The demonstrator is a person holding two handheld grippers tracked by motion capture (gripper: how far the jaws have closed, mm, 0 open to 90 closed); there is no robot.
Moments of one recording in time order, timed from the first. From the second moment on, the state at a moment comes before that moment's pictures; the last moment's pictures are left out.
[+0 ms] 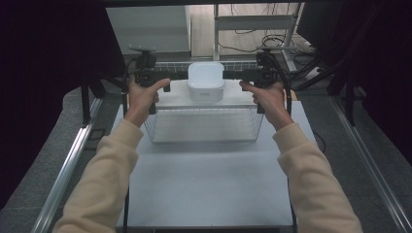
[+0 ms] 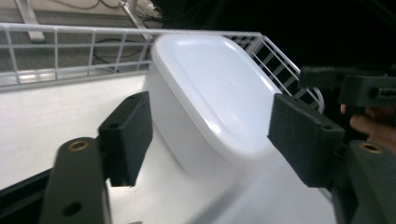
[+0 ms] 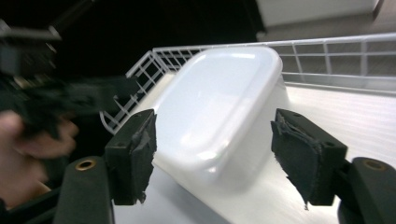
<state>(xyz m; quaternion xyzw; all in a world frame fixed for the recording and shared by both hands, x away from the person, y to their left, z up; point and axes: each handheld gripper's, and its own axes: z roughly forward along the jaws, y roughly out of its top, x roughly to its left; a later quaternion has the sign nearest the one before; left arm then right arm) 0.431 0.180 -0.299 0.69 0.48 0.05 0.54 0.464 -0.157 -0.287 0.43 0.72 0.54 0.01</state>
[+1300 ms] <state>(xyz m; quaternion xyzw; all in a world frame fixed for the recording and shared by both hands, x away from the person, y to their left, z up) 0.259 0.204 -0.453 0.74 0.47 0.09 0.48 0.292 -0.259 -0.443 0.37 0.80 0.46 0.12</state>
